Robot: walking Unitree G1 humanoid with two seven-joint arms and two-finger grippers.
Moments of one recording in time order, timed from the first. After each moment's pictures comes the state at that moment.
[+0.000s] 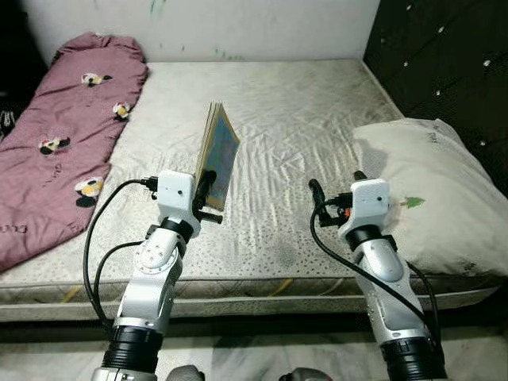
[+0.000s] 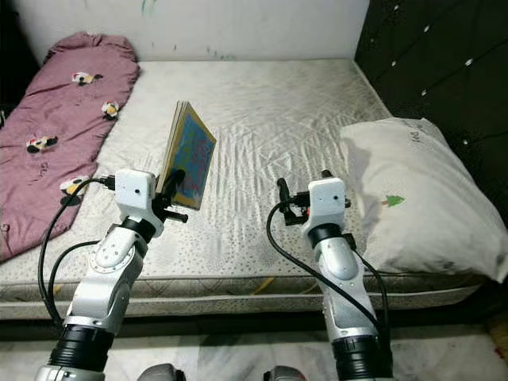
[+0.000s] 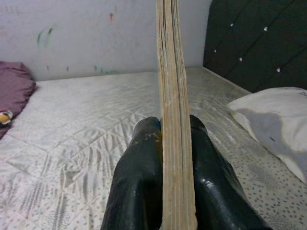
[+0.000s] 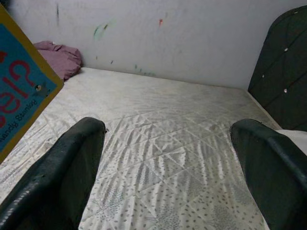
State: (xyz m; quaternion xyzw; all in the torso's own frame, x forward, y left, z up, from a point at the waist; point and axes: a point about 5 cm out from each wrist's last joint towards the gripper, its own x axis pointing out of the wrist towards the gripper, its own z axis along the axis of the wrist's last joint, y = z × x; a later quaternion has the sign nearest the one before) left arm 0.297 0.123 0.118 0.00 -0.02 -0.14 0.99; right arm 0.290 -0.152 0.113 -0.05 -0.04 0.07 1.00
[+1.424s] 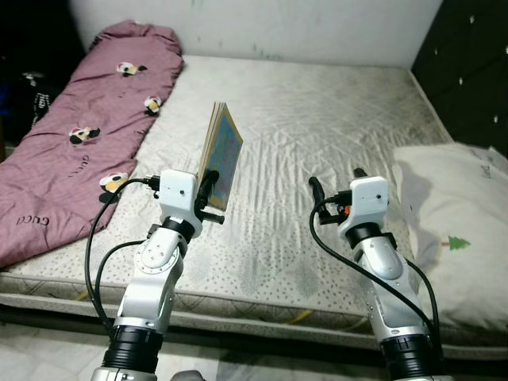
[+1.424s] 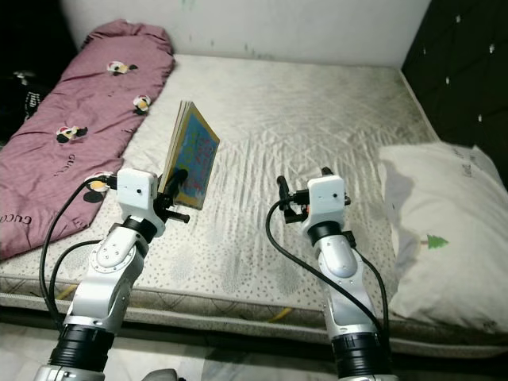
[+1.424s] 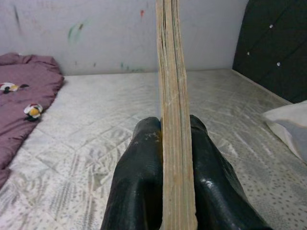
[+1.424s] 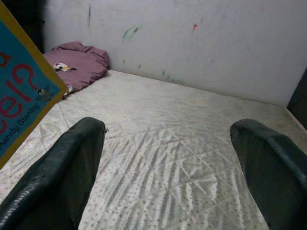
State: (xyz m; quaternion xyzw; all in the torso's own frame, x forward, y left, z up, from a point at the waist) left arm 0.297 0.121 0.119 0.00 -0.03 -0.14 0.99; right arm 0.293 -0.152 0.116 -0.05 -0.04 0.07 1.00
